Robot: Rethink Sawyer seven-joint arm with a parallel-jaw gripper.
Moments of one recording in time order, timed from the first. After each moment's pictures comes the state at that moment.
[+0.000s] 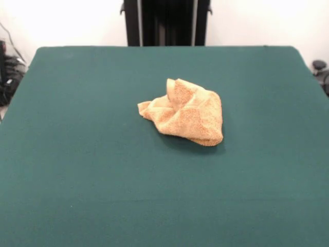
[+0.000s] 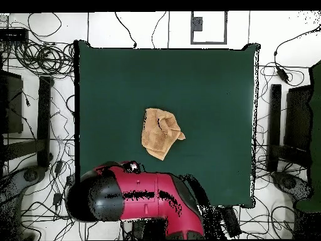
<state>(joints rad) -0.10 -1.19 0.14 2.03 -0.05 0.75 1.57</state>
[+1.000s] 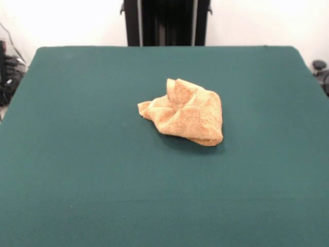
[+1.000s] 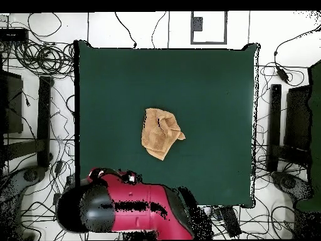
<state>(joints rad) 0.02 -1.19 -0.01 2.02 -0.02 0.75 1.91</state>
